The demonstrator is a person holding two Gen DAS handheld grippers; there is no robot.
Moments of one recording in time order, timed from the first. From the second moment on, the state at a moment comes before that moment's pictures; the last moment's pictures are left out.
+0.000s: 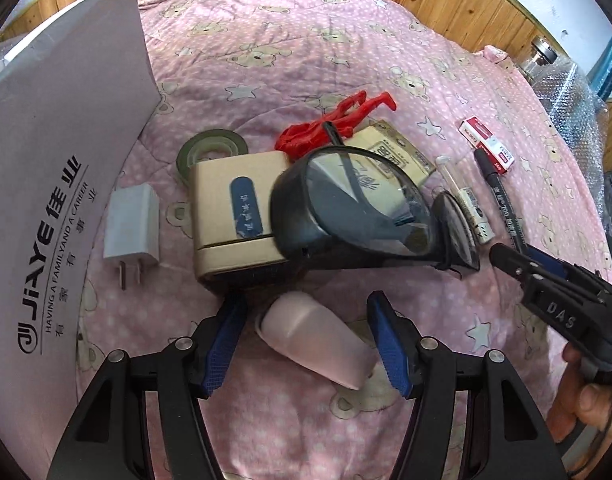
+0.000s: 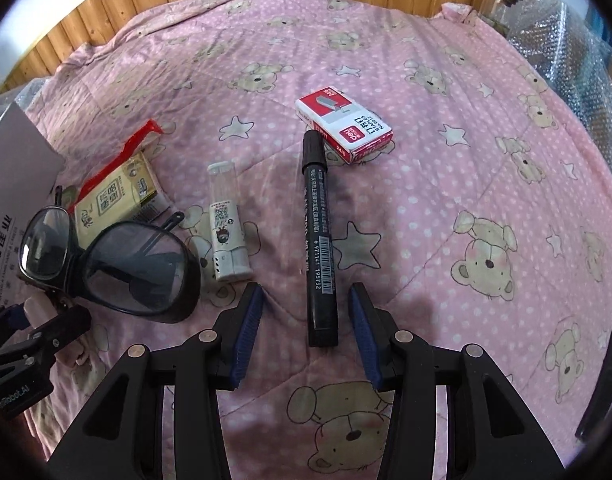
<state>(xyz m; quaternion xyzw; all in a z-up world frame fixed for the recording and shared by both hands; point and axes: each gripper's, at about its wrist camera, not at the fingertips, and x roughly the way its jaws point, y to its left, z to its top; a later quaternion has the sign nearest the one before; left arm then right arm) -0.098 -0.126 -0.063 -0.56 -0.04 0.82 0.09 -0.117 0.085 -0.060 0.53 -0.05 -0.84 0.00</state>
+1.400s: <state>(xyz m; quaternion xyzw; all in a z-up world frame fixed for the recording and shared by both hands) -0.075 -0.193 -0.060 -0.54 -0.13 0.83 0.08 -0.129 -0.025 -0.035 0.49 0.07 -0.84 0.22</state>
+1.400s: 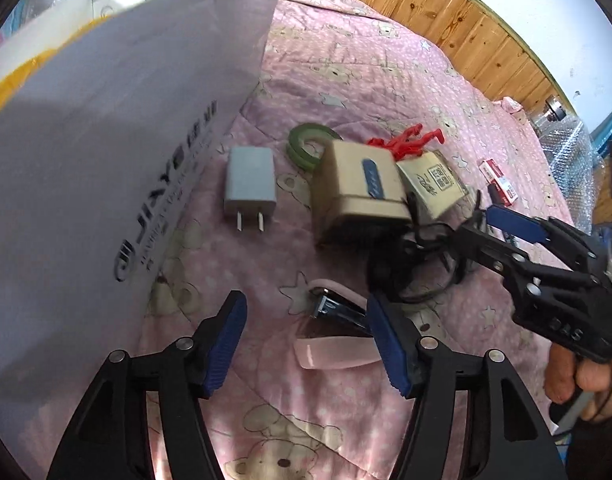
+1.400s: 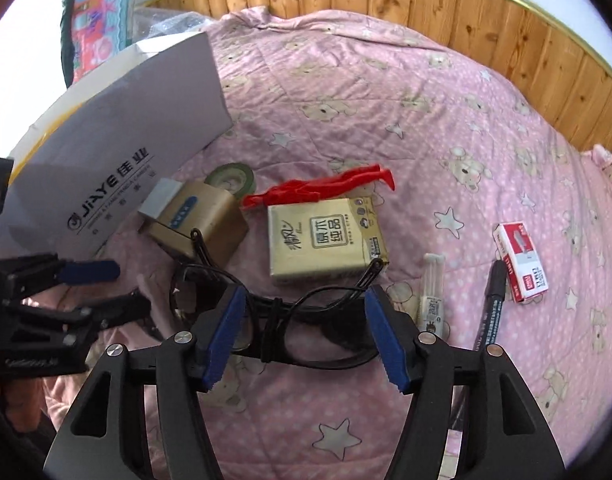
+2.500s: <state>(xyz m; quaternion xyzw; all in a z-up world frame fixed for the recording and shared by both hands) -0.070 -0.172 -0.046 -0.51 -0.10 0.84 0.16 -0.116 0.085 -0.055 0.55 -0.24 -0.80 0.03</state>
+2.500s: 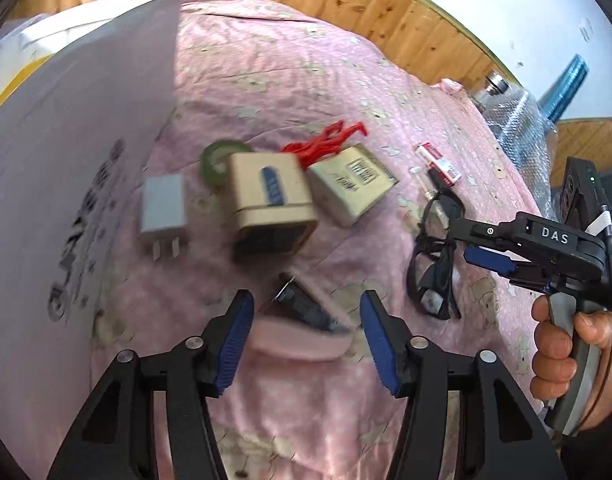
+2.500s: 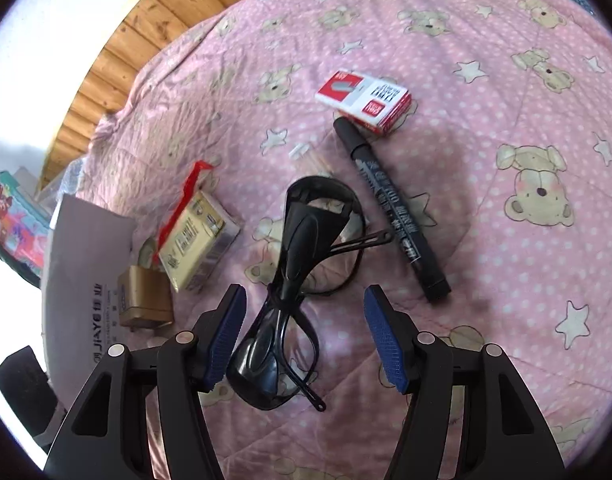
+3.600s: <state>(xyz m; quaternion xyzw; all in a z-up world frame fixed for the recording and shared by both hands) -0.099 -0.123 -0.055 -0.52 -0.09 0.84 0.15 -0.097 0.076 -0.055 0.54 -0.14 -0.83 0.00</state>
